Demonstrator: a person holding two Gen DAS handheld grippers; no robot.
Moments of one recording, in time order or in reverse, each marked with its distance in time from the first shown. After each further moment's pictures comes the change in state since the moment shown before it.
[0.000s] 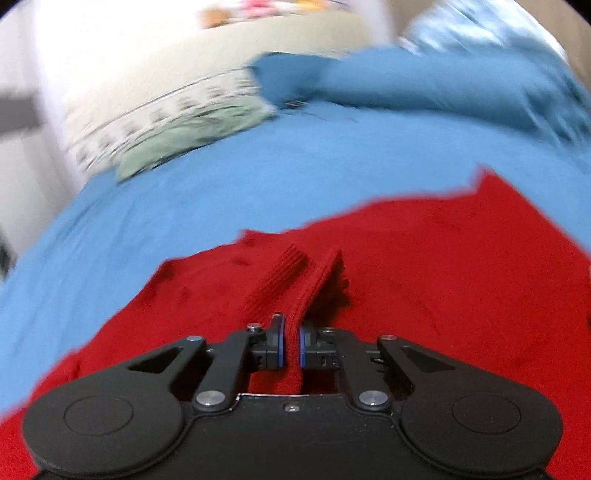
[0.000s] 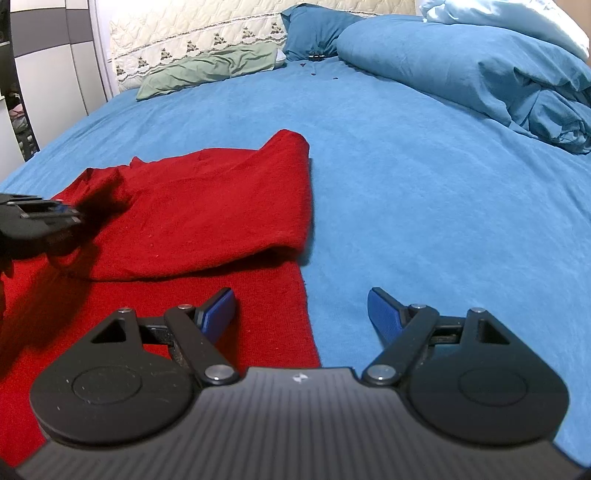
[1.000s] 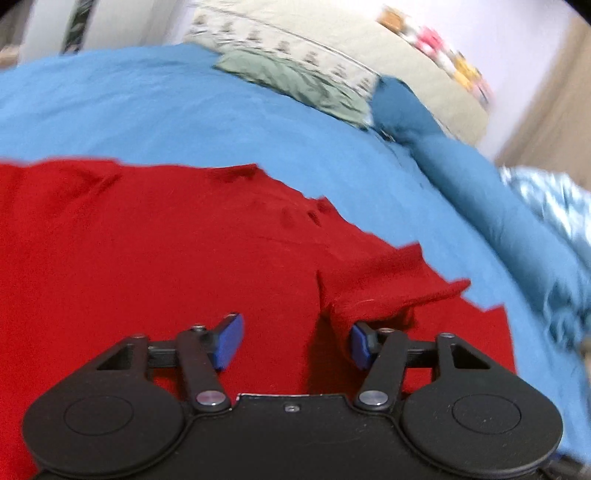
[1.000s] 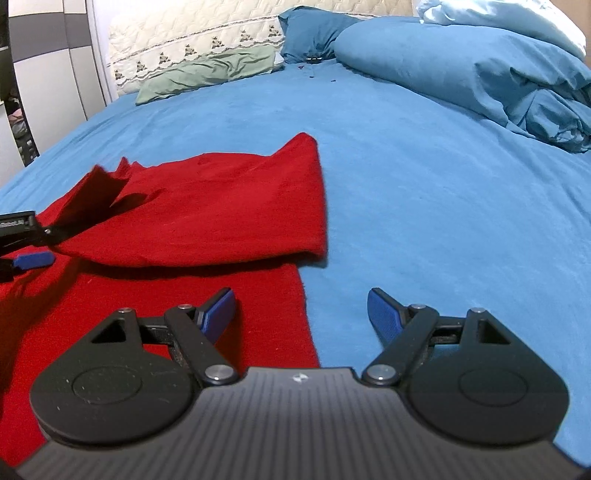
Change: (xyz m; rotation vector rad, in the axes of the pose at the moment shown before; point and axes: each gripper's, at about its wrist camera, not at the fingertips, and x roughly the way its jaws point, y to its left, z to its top) left arm -0.016 0.067 -0.041 -0.717 0.053 -0.134; right arm -0.002 0.000 -0.002 0.013 -0.007 -0.004
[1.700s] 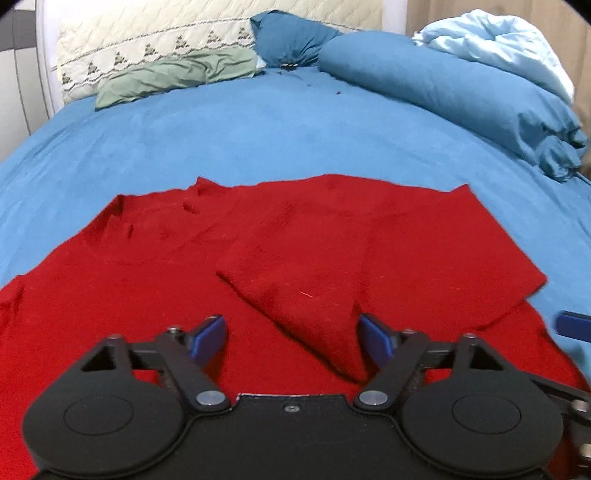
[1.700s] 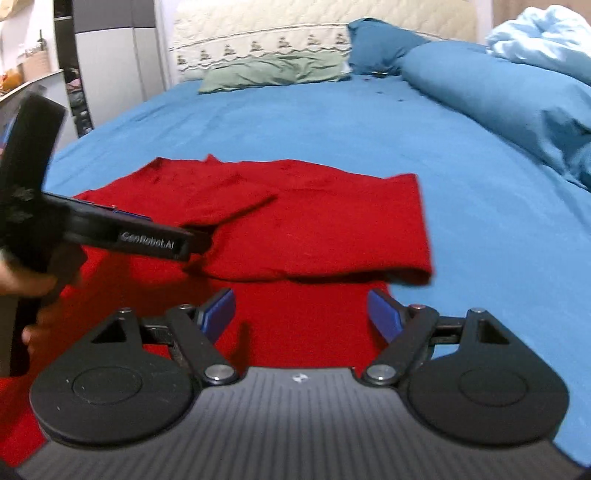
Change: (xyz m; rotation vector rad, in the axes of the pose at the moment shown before) left arm 0.041 -0.090 -0.020 0.575 0.154 0.040; right arm -0.021 0.036 -0.002 -0.146 -0.019 0.118
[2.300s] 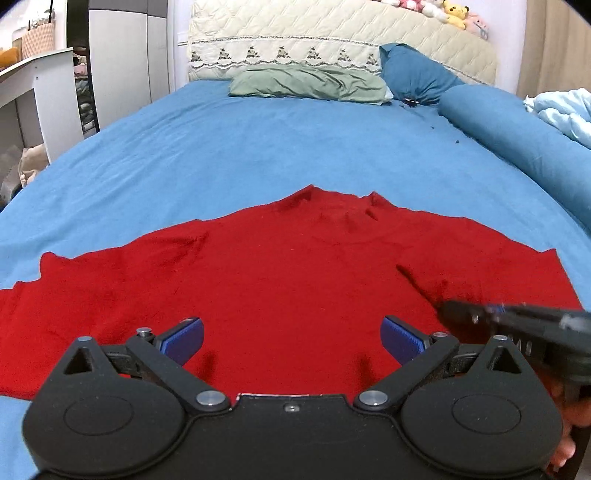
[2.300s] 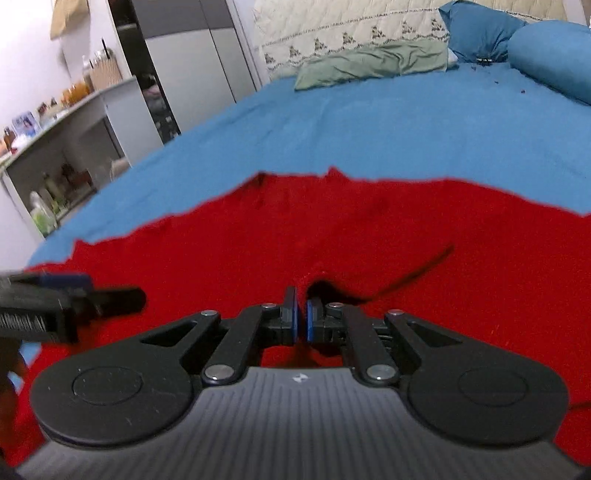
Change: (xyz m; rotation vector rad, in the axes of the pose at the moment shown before) left arm -0.080 0.073 -0.028 -0.259 -0.058 0.238; right arm 0.106 0.076 0.056 -0.011 0.029 0.367
